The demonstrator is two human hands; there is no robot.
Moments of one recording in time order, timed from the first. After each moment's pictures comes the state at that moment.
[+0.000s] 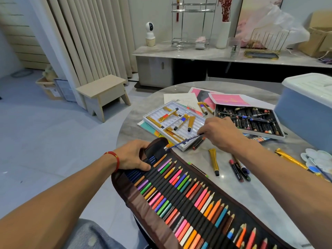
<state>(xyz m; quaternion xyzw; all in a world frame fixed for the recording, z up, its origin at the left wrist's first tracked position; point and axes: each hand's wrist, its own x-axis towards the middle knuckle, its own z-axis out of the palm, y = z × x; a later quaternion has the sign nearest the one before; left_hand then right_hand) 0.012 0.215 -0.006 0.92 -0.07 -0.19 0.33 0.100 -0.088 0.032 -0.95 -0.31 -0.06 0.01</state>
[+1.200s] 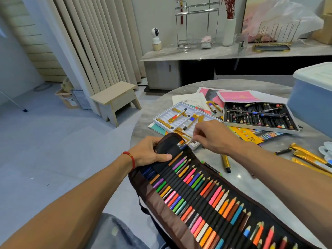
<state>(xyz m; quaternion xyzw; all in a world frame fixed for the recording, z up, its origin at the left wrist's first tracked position) 0.003 0.197 0.014 0.86 -0.04 -0.15 0.49 0.071 -0.052 0.037 -0.94 -0.31 -0.01 0.18</state>
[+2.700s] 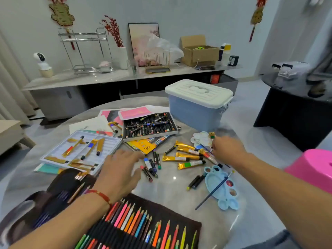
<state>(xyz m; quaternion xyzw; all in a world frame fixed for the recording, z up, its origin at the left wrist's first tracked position) 0.001 -0.020 0.033 0.95 -0.26 0.09 0.12 -0.006 -0.362 0.028 -0.99 0.15 0.02 -0.04</state>
